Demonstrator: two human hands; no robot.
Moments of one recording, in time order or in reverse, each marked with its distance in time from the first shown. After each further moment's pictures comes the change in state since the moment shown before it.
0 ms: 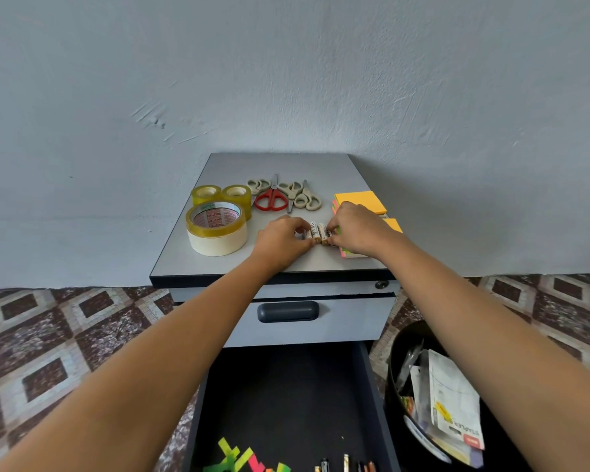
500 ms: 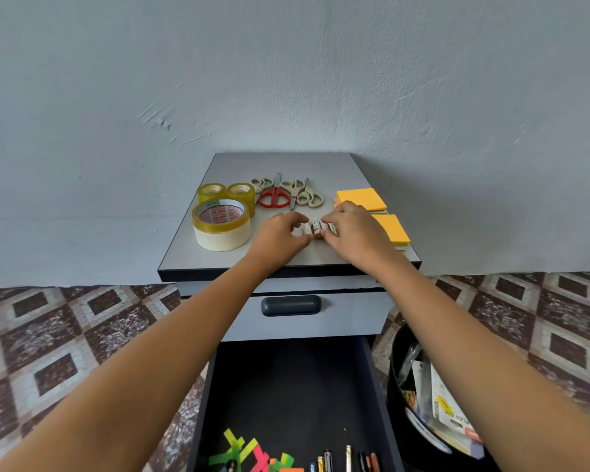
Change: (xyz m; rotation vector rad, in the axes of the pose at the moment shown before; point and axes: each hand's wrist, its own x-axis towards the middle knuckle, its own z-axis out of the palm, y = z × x) left_hand -0.022 0.006 -0.015 -0.100 0.035 0.038; right_hand -0.035 -0.024 0.002 0.179 0.246 0.038
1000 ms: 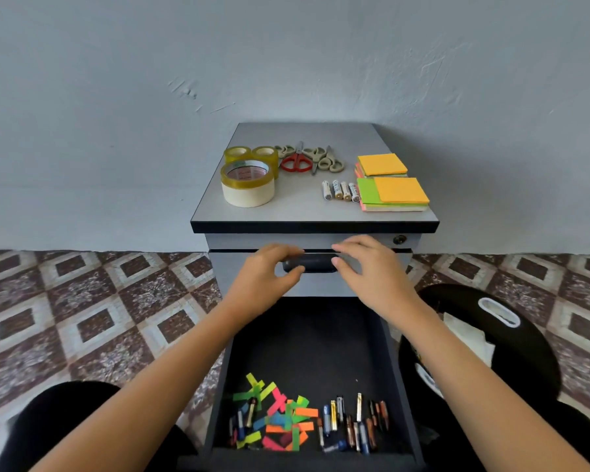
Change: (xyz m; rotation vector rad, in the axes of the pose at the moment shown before) left_hand -0.143 -0.028 -0.002 -0.096 0.040 0.017; right_hand -0.119 -0.026 0.028 0.334 0.027 -0.024
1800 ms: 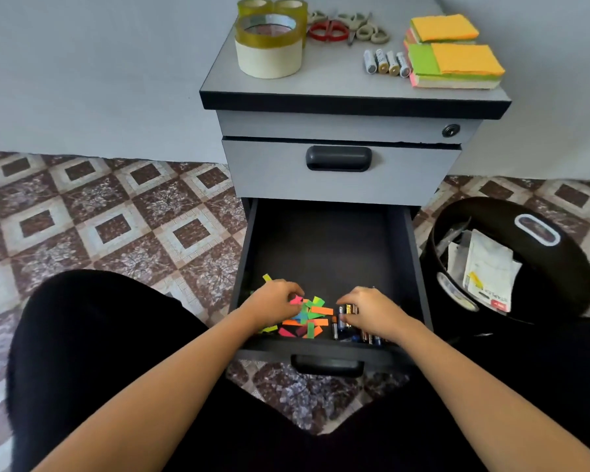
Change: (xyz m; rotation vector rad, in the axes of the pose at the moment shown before) left_hand -0.137 -0.101 0.098 0.179 -0.634 -0.382; right_hand -0.136 0.066 0.136 -0.167 -0.851 0.220
